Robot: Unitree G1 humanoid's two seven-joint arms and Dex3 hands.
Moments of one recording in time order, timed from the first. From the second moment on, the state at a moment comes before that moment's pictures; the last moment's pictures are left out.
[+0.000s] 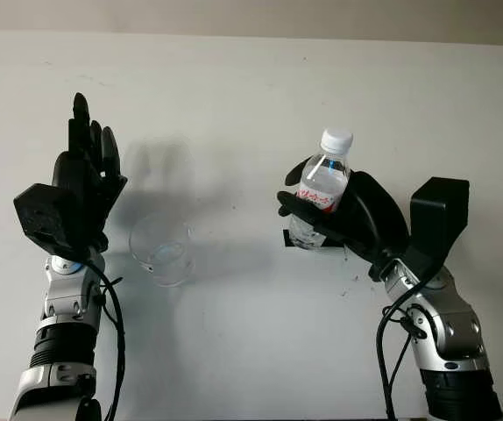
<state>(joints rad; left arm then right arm) -0.49 0.27 0.26 0.48 -0.12 -0.26 -0.06 -0.26 -0.21 0.00 -0.13 0.22 0.38 0.29</state>
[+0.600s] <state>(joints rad) -0.48 0.28 0.26 0.48 -0.12 -0.26 -0.06 -0.18 -0.18 -0.01 -0.17 0.23 0.43 0.29</state>
